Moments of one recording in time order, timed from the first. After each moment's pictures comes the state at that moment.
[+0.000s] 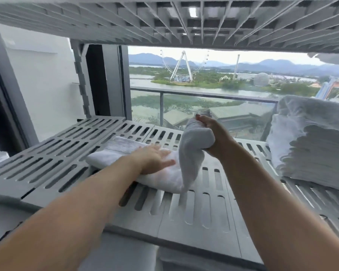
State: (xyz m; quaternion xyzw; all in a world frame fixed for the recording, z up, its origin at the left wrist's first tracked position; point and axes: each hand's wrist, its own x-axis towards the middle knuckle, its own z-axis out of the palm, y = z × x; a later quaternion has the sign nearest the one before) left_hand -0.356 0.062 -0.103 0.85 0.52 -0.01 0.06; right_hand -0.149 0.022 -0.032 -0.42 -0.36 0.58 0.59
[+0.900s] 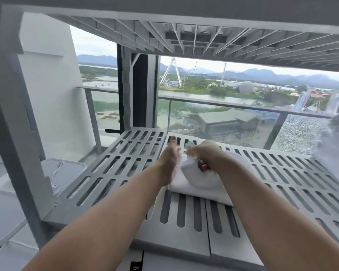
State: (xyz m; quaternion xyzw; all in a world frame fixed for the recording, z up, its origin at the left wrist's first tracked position) left_hand -0.519 0.128 -0.099 0.51 0.40 0.37 0.66; right_hand -0.394 0.110 -0.054 -0.75 -0.47 0.31 0.35
